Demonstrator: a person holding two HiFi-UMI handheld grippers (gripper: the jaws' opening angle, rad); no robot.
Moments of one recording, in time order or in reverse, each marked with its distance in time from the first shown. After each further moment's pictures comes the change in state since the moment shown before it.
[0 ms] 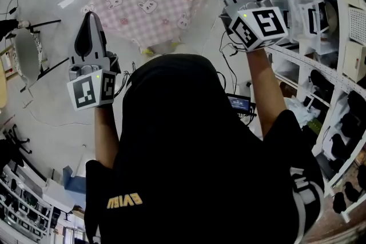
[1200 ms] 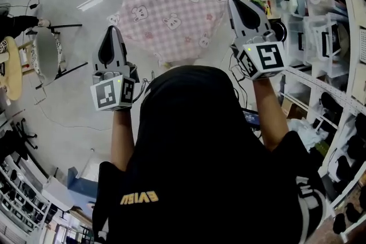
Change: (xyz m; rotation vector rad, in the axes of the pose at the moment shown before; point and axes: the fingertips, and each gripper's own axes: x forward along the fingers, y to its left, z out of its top) left arm -0.001 0.043 -0.017 -0.030 0.013 0.079; right arm 0.005 0.024 -0.013 -0.022 0.032 -0.053
